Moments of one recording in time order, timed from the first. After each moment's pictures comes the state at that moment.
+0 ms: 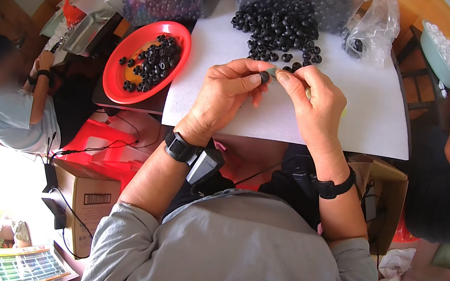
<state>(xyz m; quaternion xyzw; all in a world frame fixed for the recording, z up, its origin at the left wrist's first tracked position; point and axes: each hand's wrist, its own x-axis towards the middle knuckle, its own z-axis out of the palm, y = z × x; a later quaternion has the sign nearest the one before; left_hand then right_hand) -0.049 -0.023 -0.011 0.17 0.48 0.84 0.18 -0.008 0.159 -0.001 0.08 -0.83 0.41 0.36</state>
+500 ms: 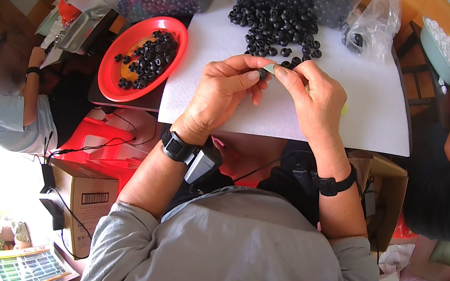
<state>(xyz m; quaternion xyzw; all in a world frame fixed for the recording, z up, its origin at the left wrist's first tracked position) -0.046 -0.025 -0.014 0.18 0.49 0.83 0.18 -0.006 0.158 0.000 0.05 -0.85 0.42 0.31</state>
